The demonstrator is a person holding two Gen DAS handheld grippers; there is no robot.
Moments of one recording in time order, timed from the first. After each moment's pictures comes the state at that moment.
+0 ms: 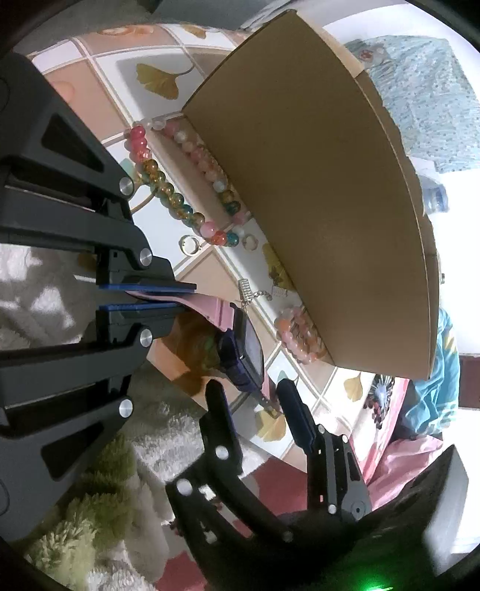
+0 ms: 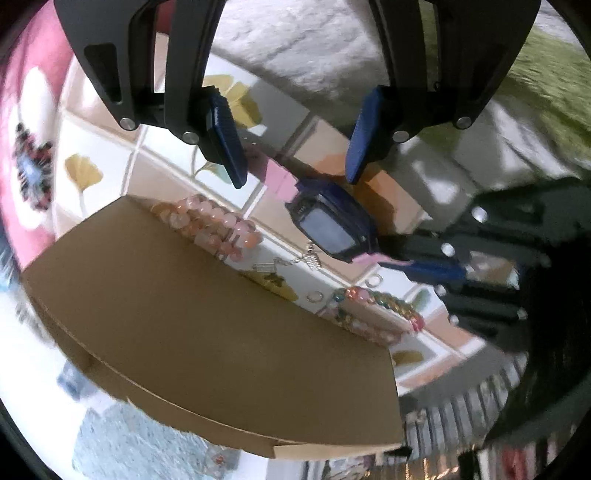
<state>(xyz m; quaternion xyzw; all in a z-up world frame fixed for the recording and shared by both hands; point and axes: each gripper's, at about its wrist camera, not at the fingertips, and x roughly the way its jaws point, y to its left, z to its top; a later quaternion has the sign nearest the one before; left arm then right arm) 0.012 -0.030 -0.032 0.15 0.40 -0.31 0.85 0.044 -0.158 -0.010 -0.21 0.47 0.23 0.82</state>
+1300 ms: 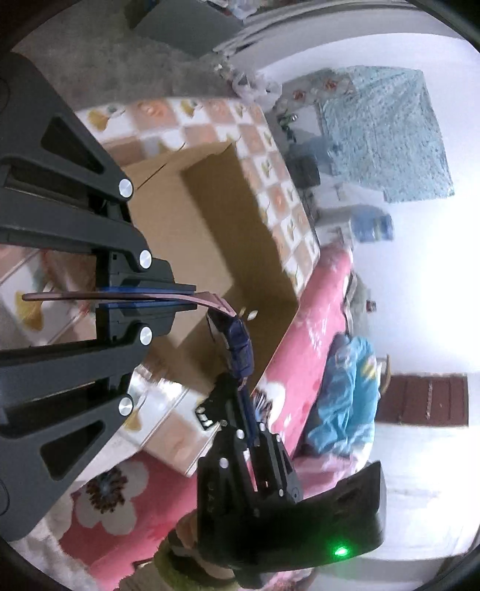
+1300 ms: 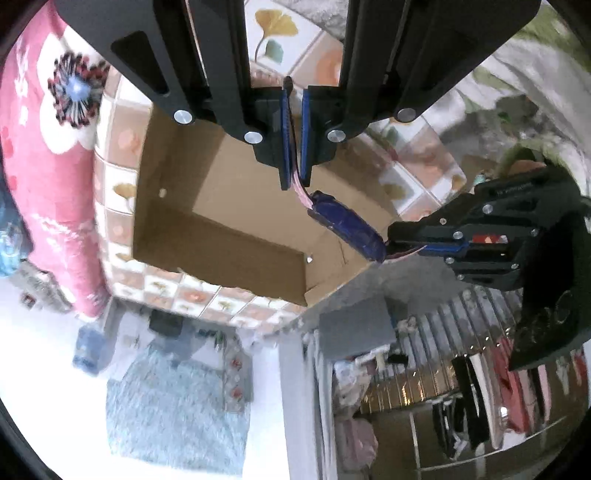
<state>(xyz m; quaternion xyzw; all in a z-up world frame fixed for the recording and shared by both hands) 0.074 -0.011 0.140 0.11 0.32 -0.28 0.90 0.119 -0.190 0.131 -0.07 0.39 0.29 0.87</state>
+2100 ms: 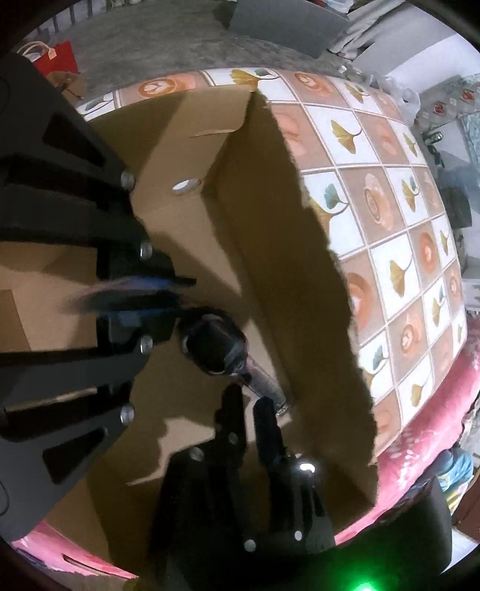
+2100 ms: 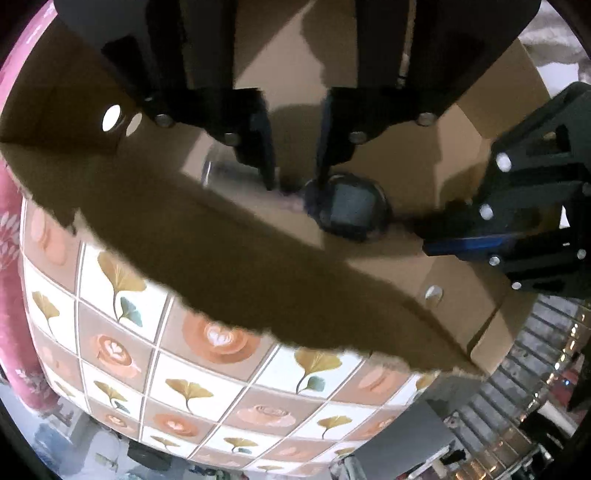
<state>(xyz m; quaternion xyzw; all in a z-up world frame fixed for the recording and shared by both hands) 0.299 -0.010 0.027 0.09 0.59 -0.17 0.79 0.369 -0.139 -0.004 -0.10 0.63 0.24 0.73</state>
